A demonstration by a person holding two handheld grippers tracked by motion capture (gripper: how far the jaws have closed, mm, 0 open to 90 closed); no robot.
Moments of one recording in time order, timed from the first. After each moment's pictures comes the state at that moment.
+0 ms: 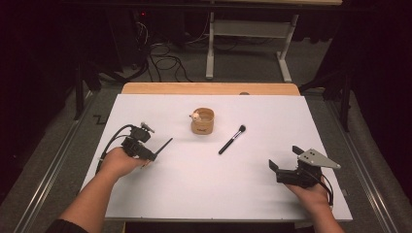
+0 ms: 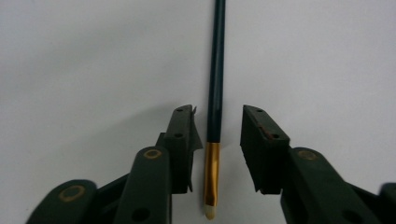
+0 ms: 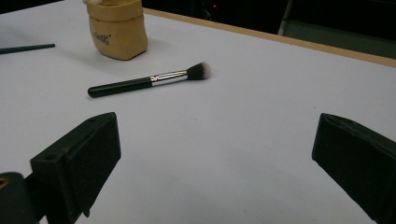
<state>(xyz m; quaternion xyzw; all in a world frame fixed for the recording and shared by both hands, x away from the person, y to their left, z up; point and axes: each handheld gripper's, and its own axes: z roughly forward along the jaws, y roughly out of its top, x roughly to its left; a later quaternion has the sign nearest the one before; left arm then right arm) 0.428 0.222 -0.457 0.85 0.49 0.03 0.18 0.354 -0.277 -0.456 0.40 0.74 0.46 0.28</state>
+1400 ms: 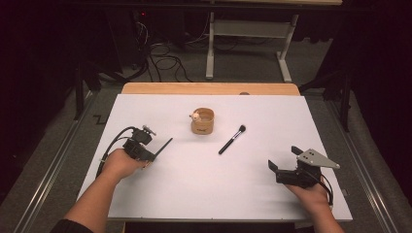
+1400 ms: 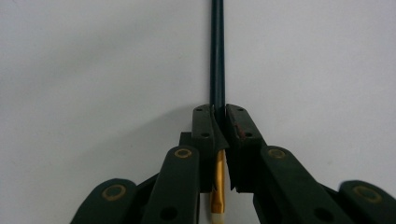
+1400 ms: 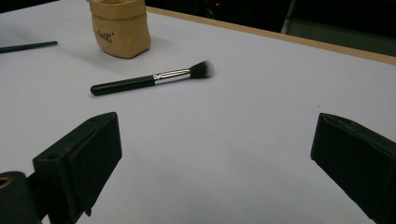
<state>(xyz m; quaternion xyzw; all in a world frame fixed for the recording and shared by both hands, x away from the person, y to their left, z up) 0.426 0.224 -0.465 0.86 0.48 0.03 0.19 0.355 -0.276 -0.457 0.40 0.75 0.46 0.27</state>
